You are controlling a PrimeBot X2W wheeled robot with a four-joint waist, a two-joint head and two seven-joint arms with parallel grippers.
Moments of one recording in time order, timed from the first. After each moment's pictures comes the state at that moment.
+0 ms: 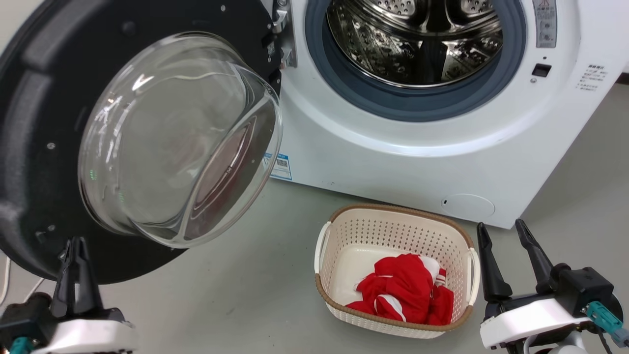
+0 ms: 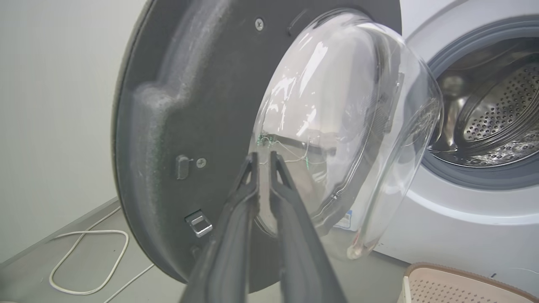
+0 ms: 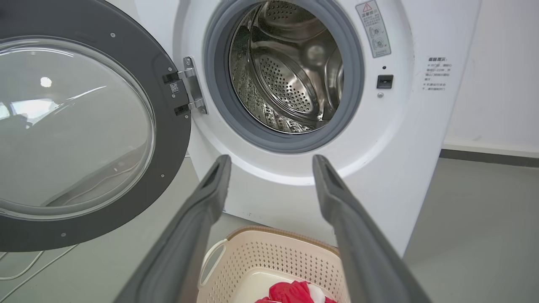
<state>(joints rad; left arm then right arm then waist) 0.00 0.11 0.30 0.08 -0.15 -0.11 -0.26 -0.01 -0.05 0.02 0.10 0.14 0.13 -0.23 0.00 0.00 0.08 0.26</state>
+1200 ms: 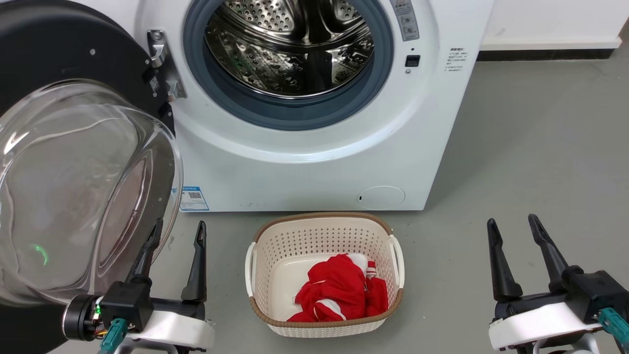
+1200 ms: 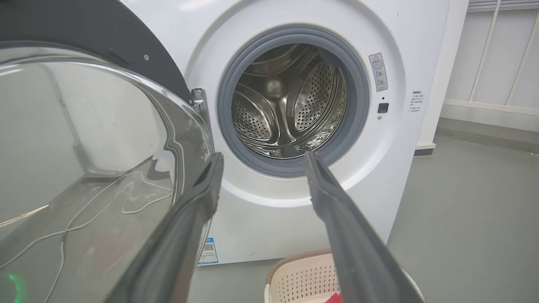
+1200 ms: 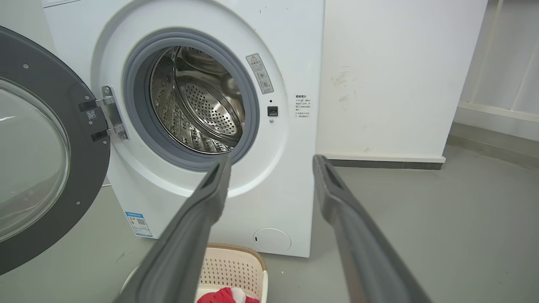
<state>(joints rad) 0.00 0.08 0.03 0.02 -0.05 -0.12 -0.26 0.02 -0.05 -0.01 0.00 0.08 0.13 -0.22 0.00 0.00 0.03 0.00</state>
